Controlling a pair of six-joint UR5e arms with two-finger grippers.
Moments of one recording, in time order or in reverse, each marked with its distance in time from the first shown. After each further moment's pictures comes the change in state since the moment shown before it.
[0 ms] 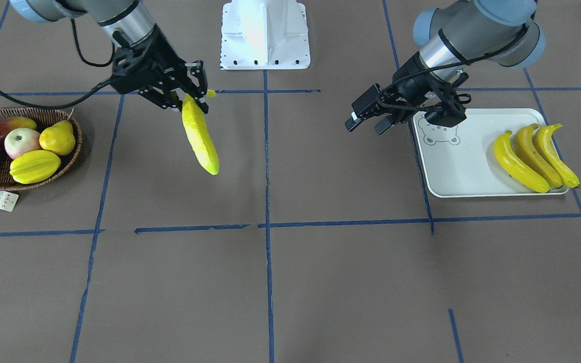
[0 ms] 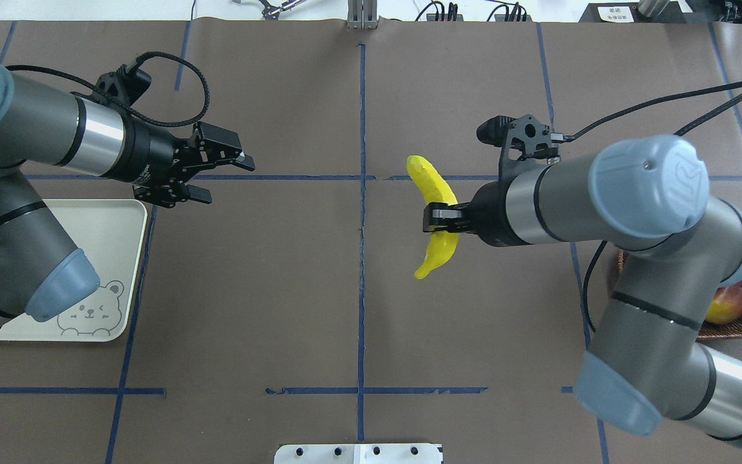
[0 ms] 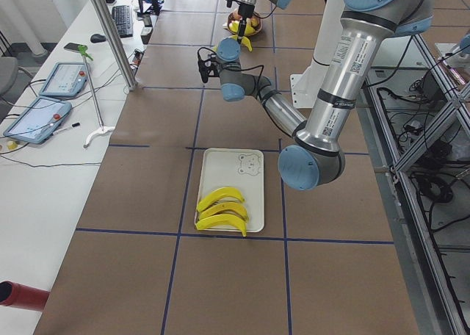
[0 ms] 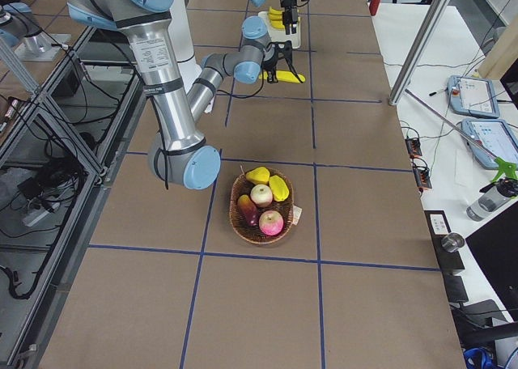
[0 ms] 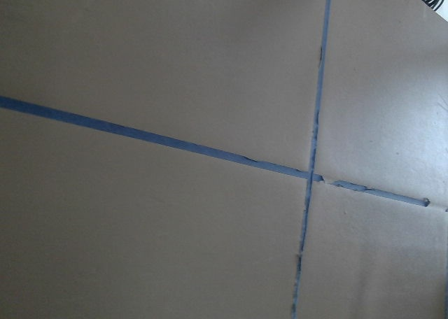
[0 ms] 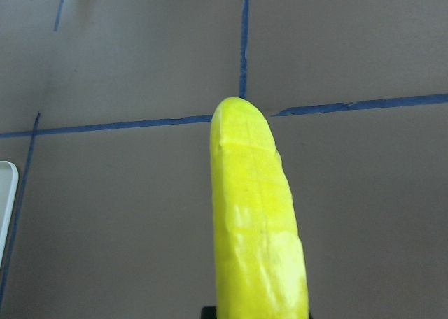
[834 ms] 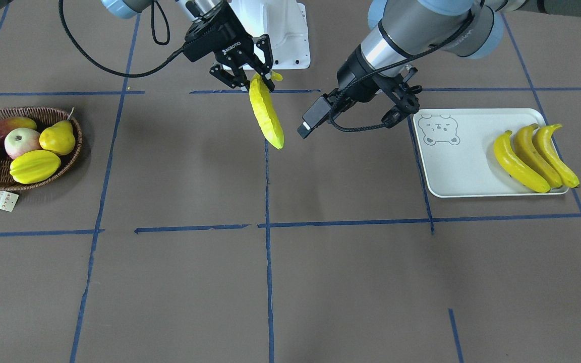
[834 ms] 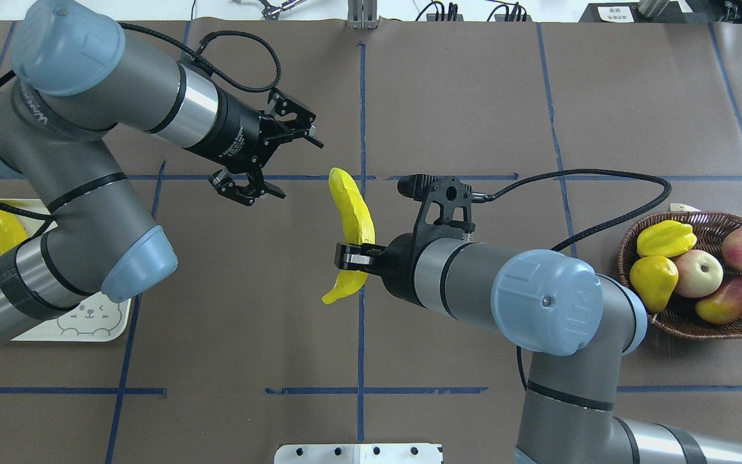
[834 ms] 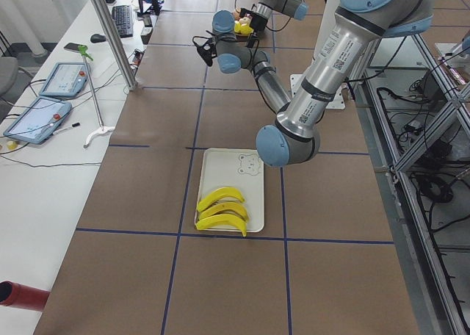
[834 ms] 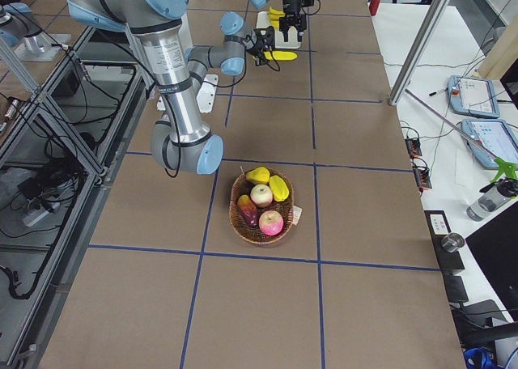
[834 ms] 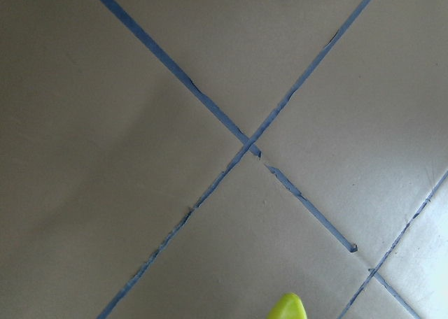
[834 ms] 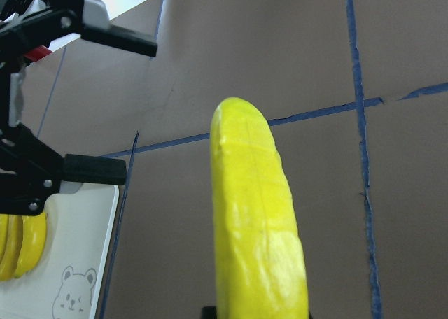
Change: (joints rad) left arm 0.043 -0.220 0.047 0.207 -0.001 -0.353; right arm -0.202 0.090 -0.068 0.167 -0.298 0.106
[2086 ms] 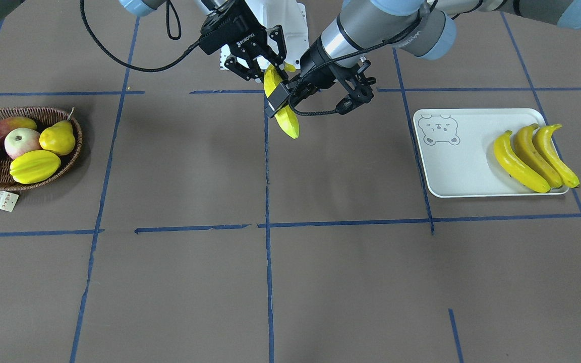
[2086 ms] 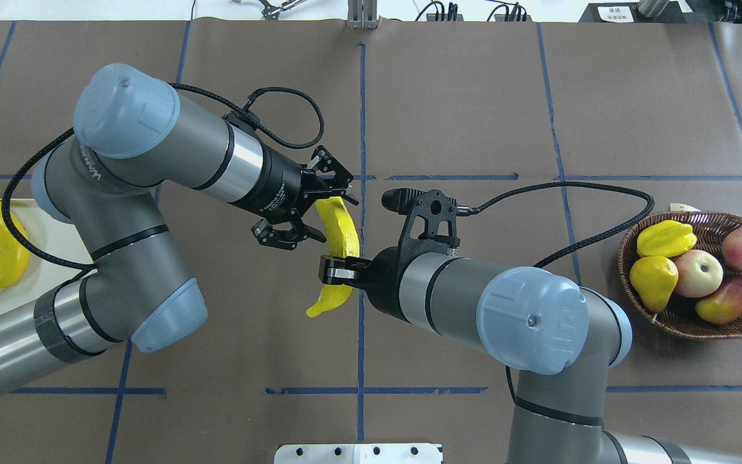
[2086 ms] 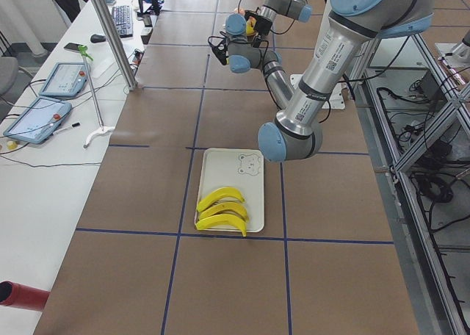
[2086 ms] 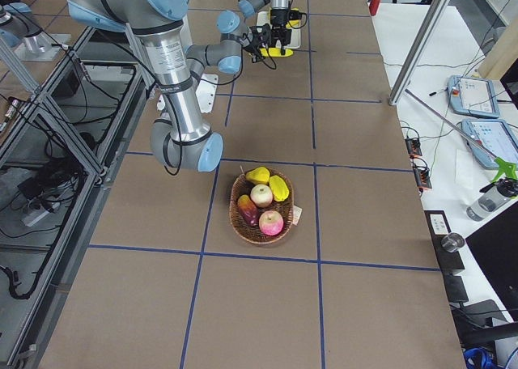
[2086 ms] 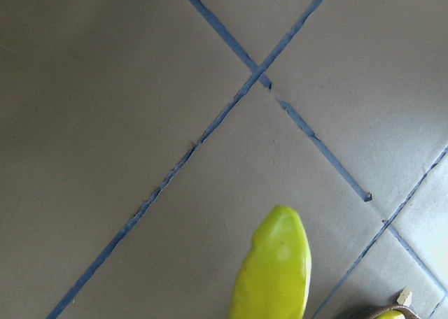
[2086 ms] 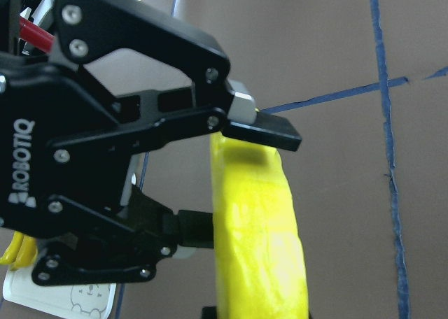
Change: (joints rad) left arm 0.113 -0.002 0.006 -0.050 0.034 -0.012; right arm -0.030 0.017 -0.004 0.007 -0.011 0.005
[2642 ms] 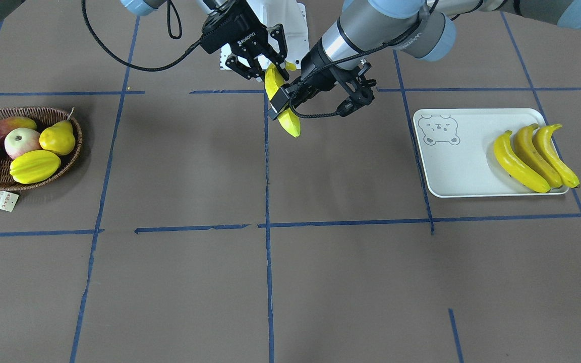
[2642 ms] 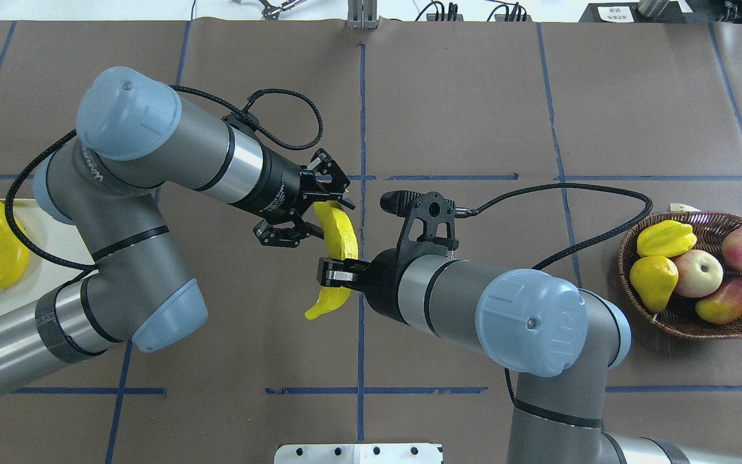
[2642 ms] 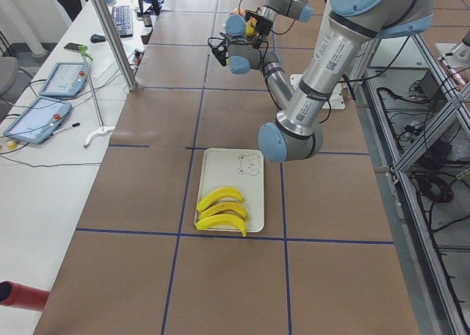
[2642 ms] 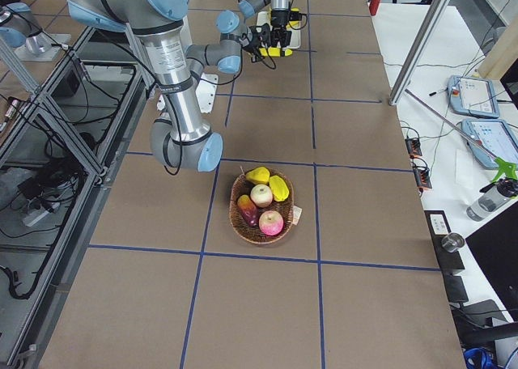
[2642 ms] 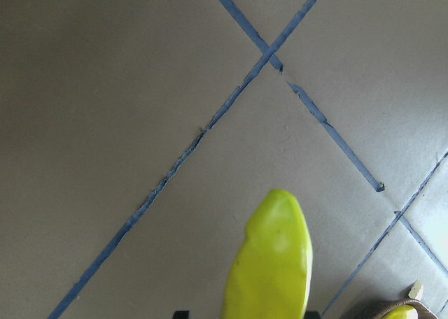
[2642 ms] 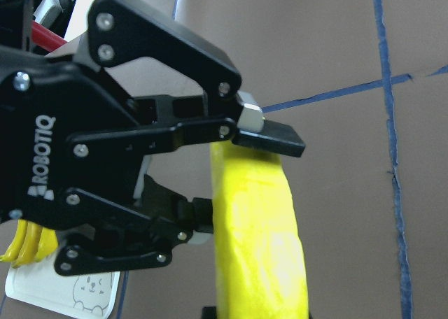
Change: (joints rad) left arm 0.002 0.003 0.013 -0.007 0.003 0.004; right arm -0.003 0.001 0.000 0.001 0.000 -0.001
